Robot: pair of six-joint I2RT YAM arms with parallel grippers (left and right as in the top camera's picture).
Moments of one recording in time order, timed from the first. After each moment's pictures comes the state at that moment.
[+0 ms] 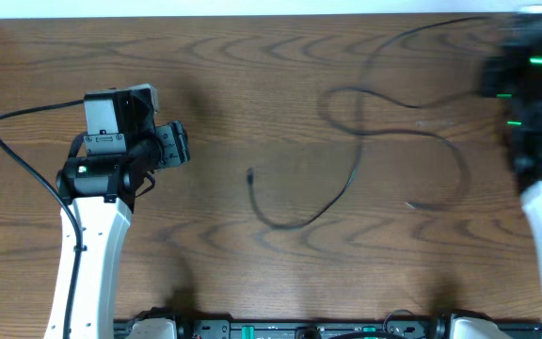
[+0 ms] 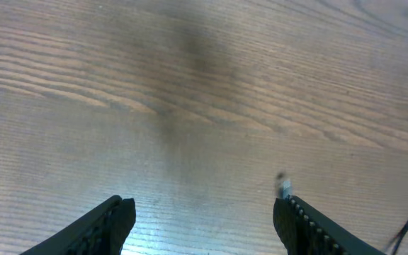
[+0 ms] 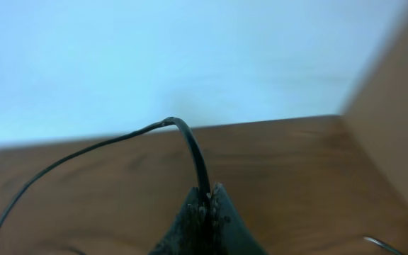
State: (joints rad) left arm 0.04 1.26 1.13 -0.80 0.13 -0.15; right arm -0.17 1.30 1.25 -0.27 0.05 -0.02
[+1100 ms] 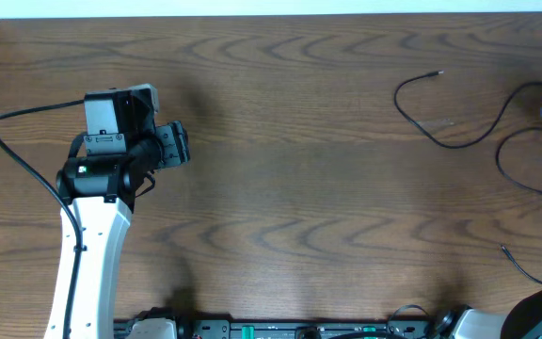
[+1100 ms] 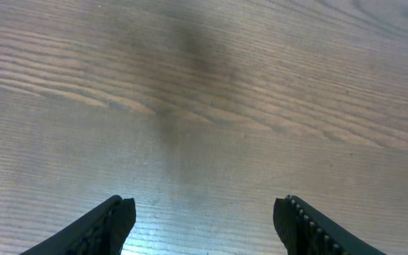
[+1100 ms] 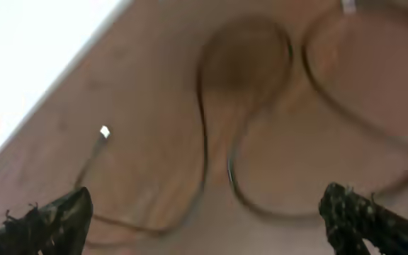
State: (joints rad) left arm 0.04 1.26 1.13 -0.80 0.13 -0.15; right arm -0.57 1.51 1.25 -0.59 -0.18 0.39
